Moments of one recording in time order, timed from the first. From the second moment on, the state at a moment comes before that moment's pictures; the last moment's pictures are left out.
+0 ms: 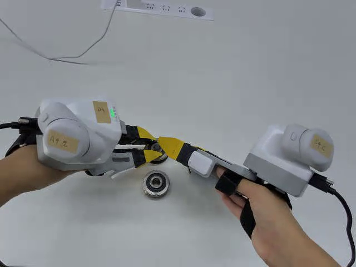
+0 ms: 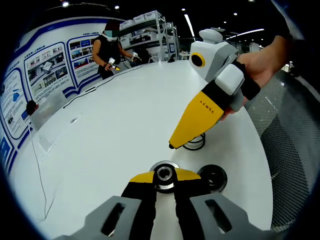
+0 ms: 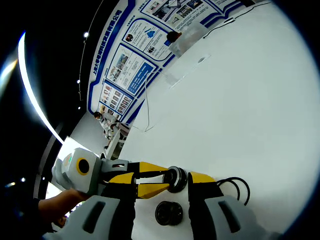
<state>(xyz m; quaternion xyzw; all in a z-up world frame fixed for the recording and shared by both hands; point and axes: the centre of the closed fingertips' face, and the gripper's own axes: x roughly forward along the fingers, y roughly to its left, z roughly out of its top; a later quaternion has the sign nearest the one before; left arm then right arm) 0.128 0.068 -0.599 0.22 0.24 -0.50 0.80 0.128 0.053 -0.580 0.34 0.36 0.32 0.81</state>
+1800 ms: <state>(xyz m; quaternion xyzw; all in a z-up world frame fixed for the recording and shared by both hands) 0.128 0.067 -0.599 0.22 0.23 -0.51 0.80 0.122 0.066 -0.591 0.37 0.38 0.31 0.79</state>
